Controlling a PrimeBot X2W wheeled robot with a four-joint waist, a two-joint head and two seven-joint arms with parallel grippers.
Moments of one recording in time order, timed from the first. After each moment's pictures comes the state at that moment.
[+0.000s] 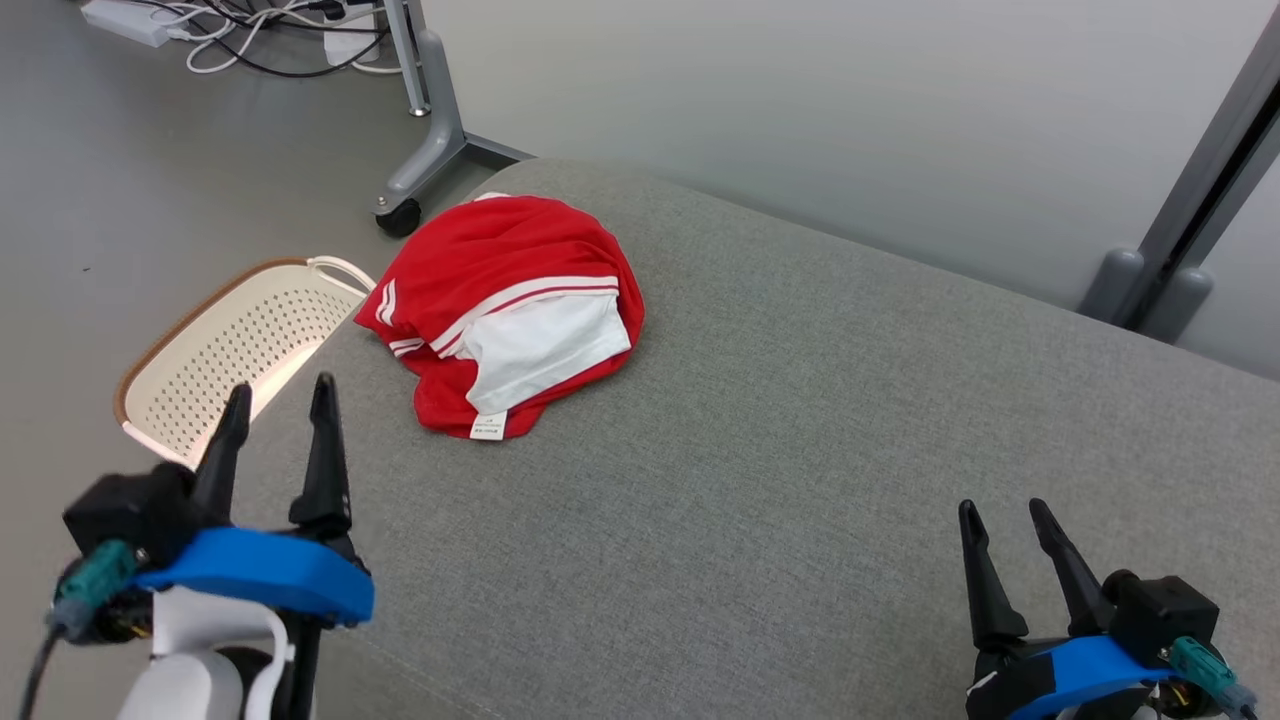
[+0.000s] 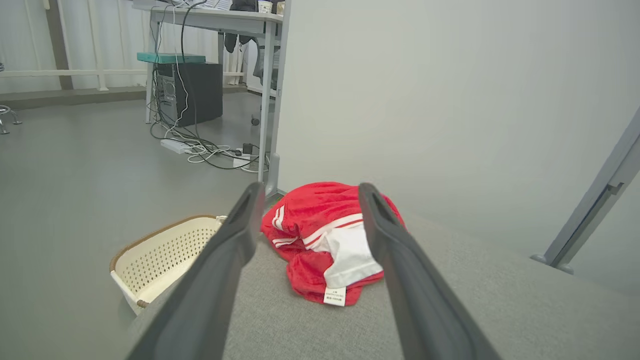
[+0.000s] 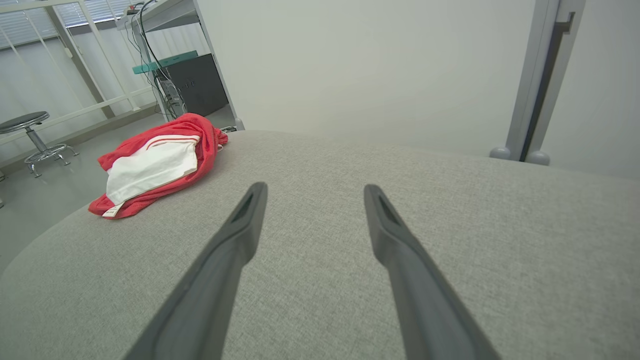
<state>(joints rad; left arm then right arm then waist) -0.08 0.25 -0.16 -0.02 -0.43 0.09 0.00 -0.06 -0.05 -0.01 0.32 0.21 0.13 -0.25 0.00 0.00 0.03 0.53</state>
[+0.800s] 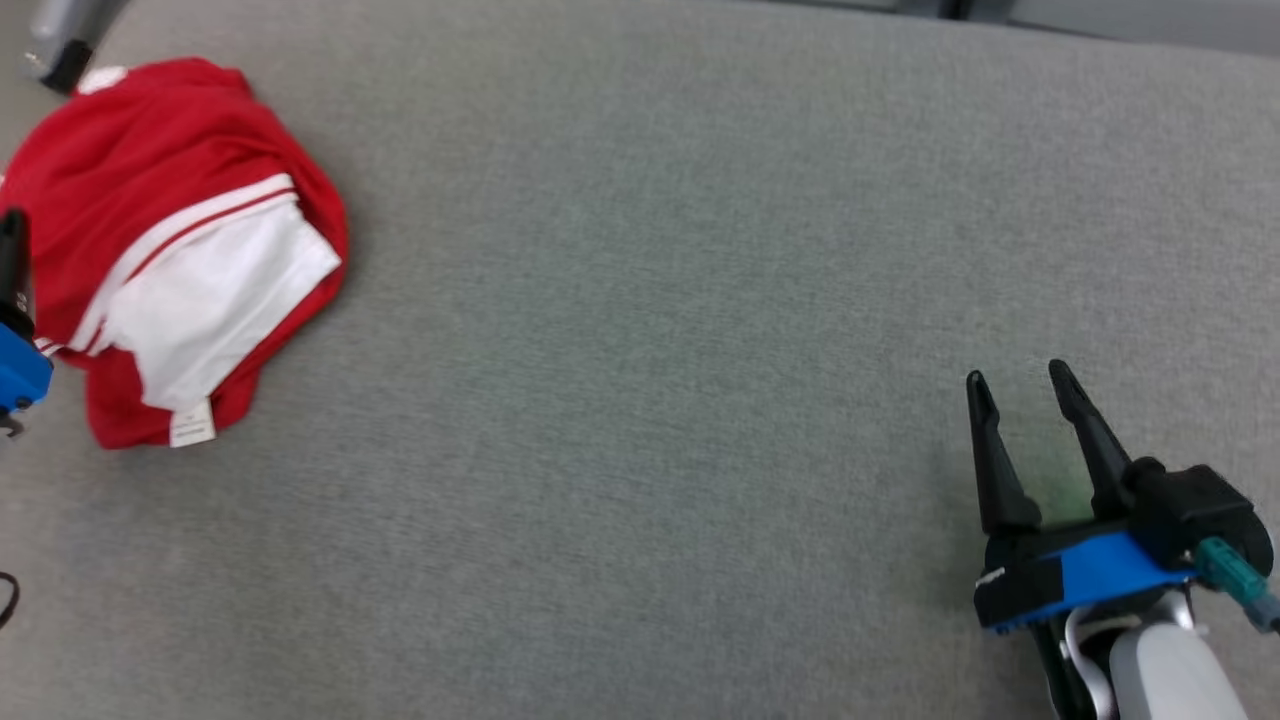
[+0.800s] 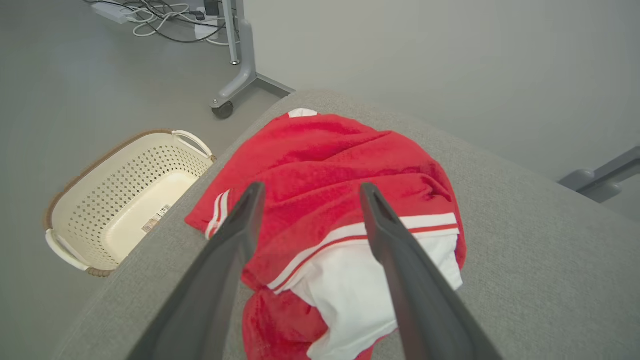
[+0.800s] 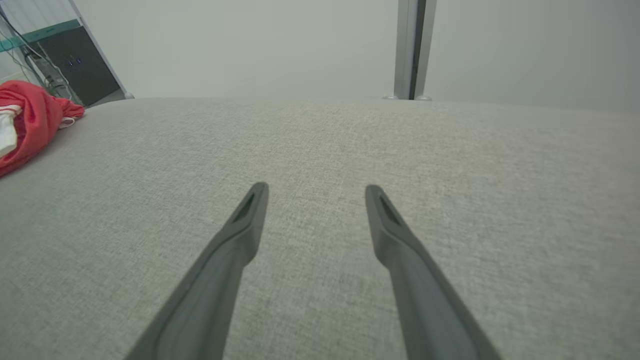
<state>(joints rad) -0.53 0.50 0.05 0.30 -0.69 0.04 0.44 -0.16 -0.05 -0.02 0.12 0.09 0.13 -0.17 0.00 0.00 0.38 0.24</state>
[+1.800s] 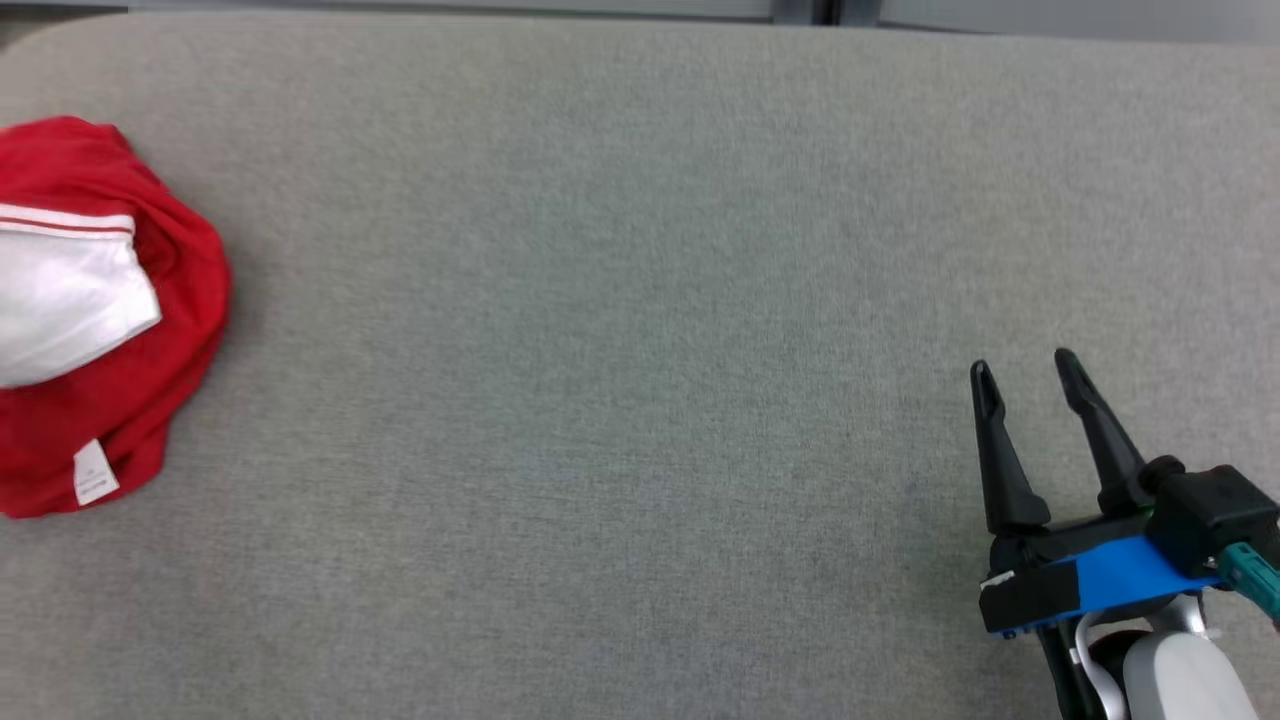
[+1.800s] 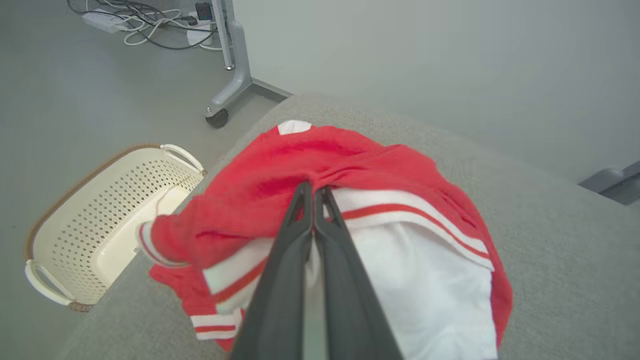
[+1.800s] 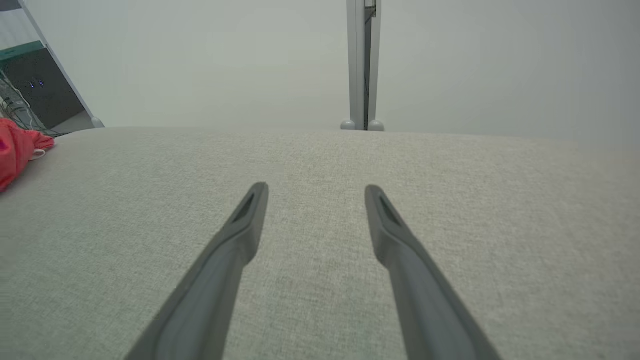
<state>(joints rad) -0.70 0.57 0.01 0.72 -0.65 -0.06 0.27 -0.13 -0.05 -0.01 -0.01 0.11 0.13 -0.11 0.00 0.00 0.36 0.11</state>
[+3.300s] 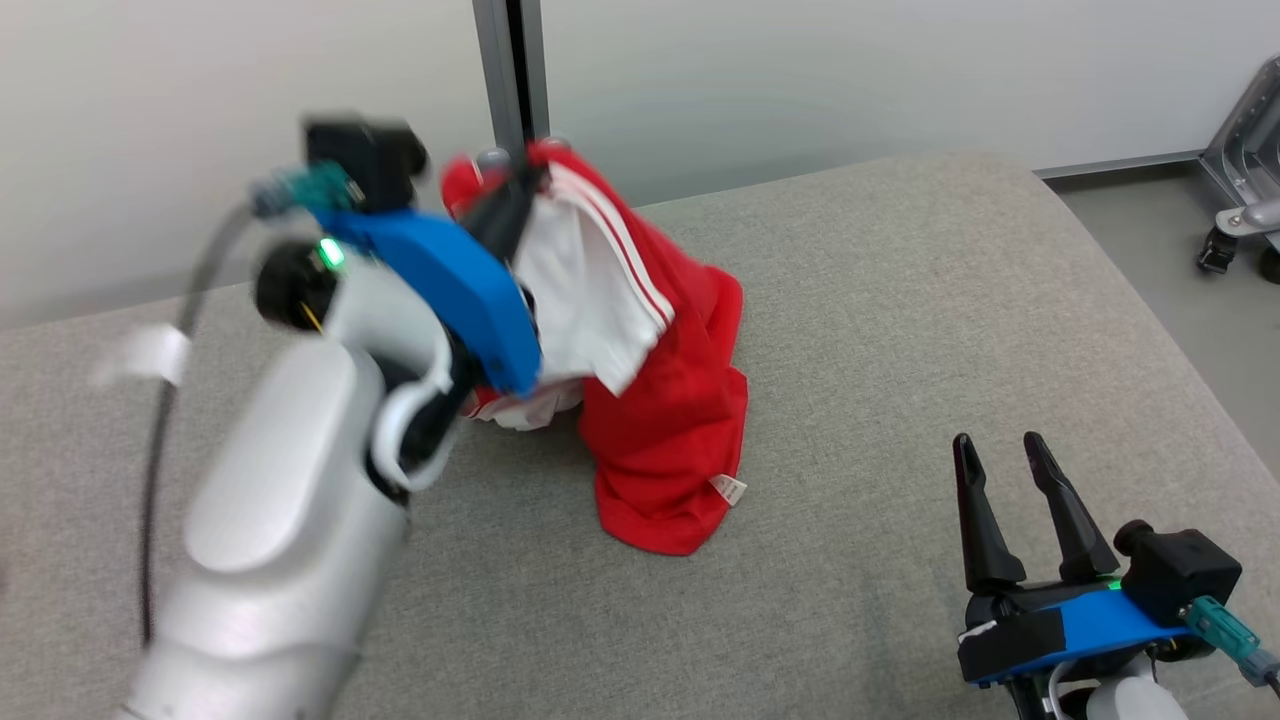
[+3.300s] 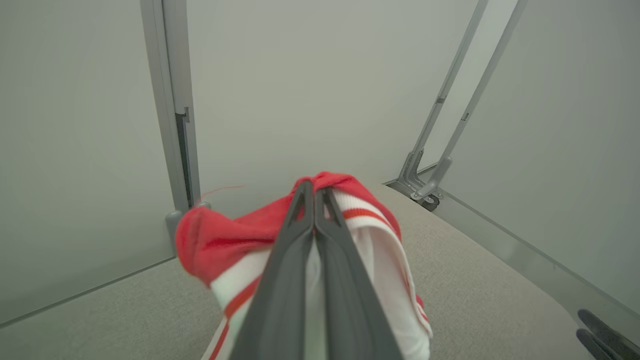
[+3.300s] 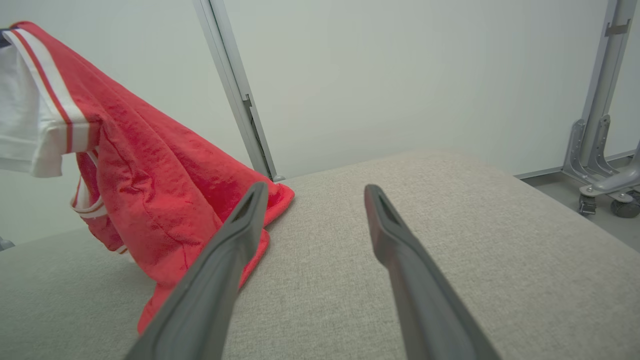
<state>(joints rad) -0.74 0.19 -0.45 0.37 -0.65 -0.10 0.29 -0.10 -0.05 0.02 0.21 0.27 0.13 -0.24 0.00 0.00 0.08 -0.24</state>
